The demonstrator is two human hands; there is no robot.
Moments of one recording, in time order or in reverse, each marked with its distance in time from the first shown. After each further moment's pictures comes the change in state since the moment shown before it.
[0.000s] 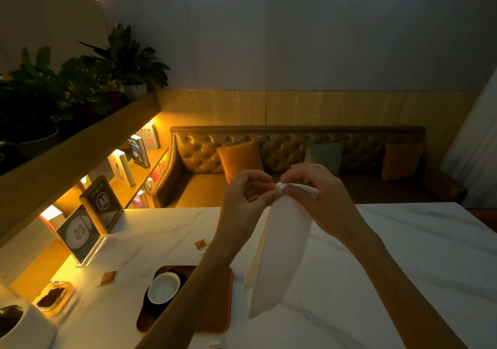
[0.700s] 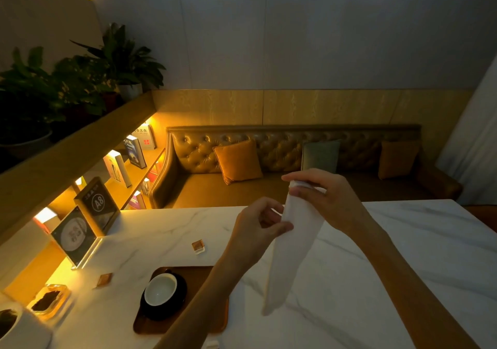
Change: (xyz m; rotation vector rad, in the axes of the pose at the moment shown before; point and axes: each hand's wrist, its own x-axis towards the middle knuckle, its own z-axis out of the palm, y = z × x) left_hand -0.022 -0.020 0.023 0.192 -0.208 -0.220; right_hand -0.004 0.022 -0.015 0.131 -0.146 0.082
